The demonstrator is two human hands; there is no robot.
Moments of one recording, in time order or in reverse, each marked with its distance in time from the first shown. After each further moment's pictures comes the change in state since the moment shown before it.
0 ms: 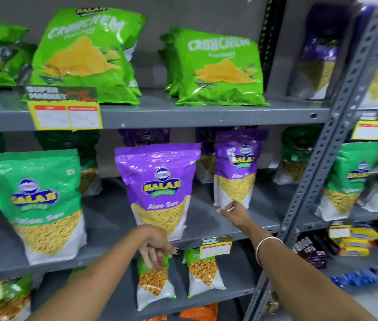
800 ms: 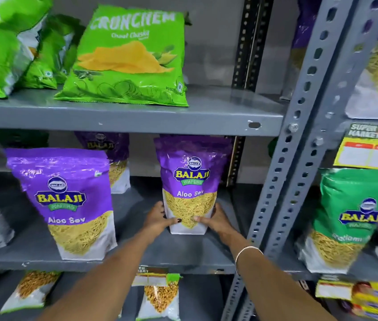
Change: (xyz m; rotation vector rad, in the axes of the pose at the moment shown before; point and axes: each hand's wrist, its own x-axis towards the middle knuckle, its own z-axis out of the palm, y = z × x) left_hand 0.149 0.189 0.023 -0.771 0.788 0.491; right_hand 0.141 0.063 -0.093 0.261 -0.314 -0.058
